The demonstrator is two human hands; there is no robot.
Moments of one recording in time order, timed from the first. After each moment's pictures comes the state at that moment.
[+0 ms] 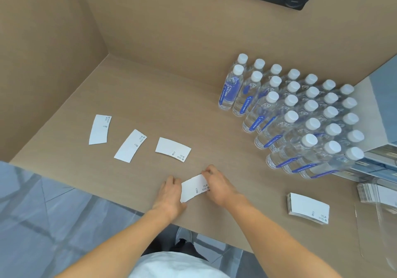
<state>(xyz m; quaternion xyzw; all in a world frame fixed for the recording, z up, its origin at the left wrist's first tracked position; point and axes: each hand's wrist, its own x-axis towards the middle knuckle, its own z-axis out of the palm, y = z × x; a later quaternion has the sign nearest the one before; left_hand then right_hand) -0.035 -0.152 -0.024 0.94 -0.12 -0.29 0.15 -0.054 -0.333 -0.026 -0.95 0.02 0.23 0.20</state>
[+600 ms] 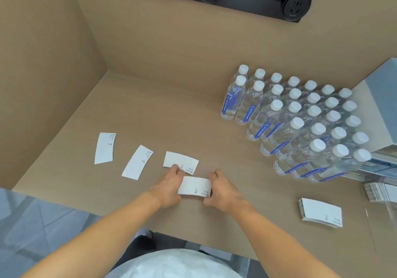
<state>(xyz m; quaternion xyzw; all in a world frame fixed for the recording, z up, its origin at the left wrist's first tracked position) 0.055 -0.116 -0.015 0.90 -0.30 -0.29 0.13 -0.028 -0.302 -0.008 -0.95 0.12 0.23 0.20</state>
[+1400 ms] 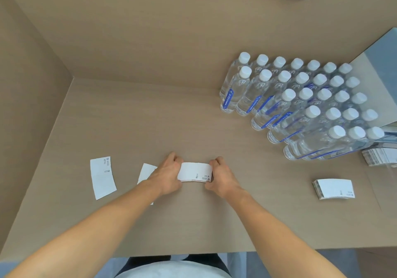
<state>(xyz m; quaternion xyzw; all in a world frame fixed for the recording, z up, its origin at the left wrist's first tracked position) 0.176 -0.099 -0.029 0.86 -0.39 -0.31 0.12 0.052 -0.258 -0.029 -0.90 0.29 0.17 0.27</state>
